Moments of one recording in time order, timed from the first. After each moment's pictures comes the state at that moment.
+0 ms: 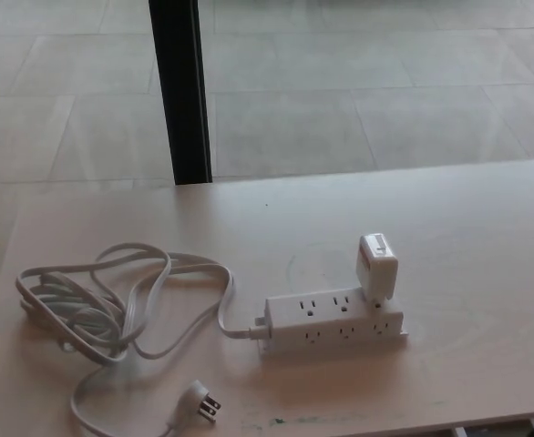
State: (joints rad) left_arm 0.22 0.63 0.38 1.05 -0.01 -0.12 0.02; right_arm 0.22 -0.55 -0.61 0.97 0.05 -0.04 0.03
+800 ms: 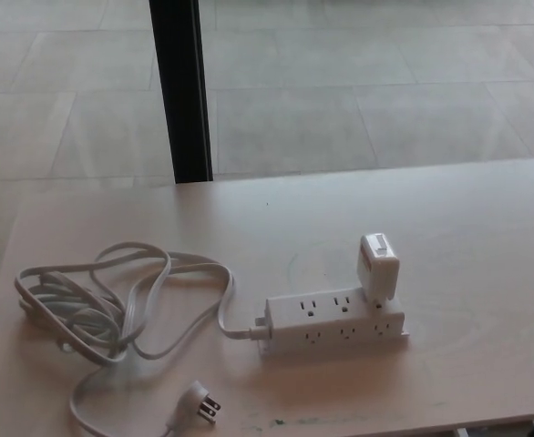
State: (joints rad) left_arm 0.19 0.64 0.38 1.12 -0.02 -0.15 0.02; right_arm -0.13 -0.74 -0.60 0.37 0.23 0.20 0.12
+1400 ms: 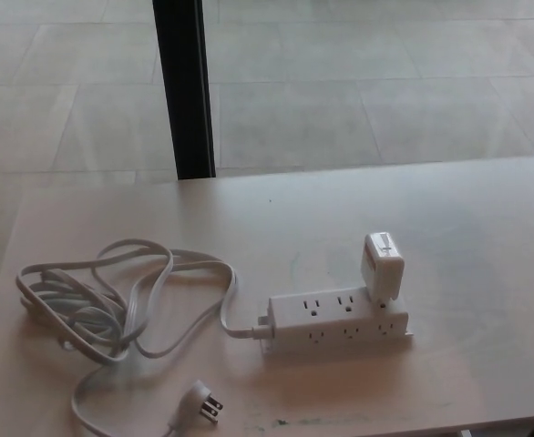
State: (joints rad) left_arm 0.19 0.64 0.38 1.12 -0.02 -0.15 0.02; right_arm -0.65 -0.79 0.02 0.07 0.18 0.42 0.29
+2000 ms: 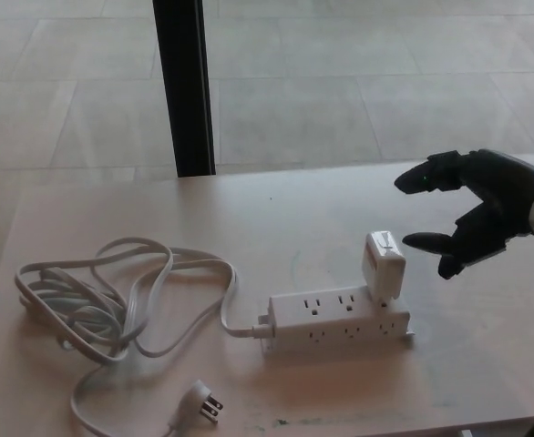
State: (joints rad) left_arm 0.20 0.65 0.38 1.10 -0.03 -0.17 0.02; right_arm -0.82 -0.65 0.46 0.27 -0.04 0.52 0.40
